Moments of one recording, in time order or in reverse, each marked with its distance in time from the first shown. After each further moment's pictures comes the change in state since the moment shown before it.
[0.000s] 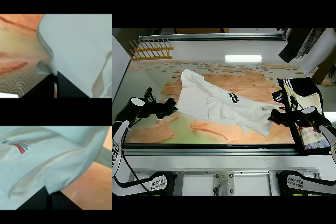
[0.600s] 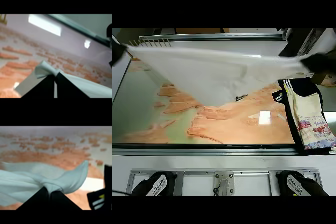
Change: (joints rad) left arm 0.092 0.410 0.641 0.027 -0.106 0.000; right arm 0.002 0.381 0.766 -0.127 0.253 0.047
